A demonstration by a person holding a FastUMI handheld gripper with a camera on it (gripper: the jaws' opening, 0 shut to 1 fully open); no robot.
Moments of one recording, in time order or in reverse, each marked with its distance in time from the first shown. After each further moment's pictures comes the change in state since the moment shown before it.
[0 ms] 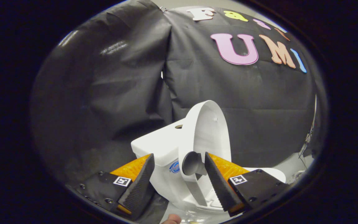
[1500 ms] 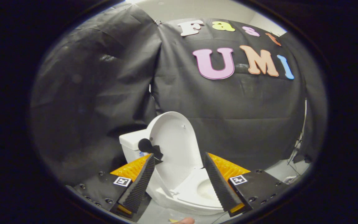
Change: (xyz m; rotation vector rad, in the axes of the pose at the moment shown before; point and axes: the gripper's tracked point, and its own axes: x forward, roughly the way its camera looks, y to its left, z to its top) arm -0.119 -0.132 0.003 -0.055 -0.085 -0.069
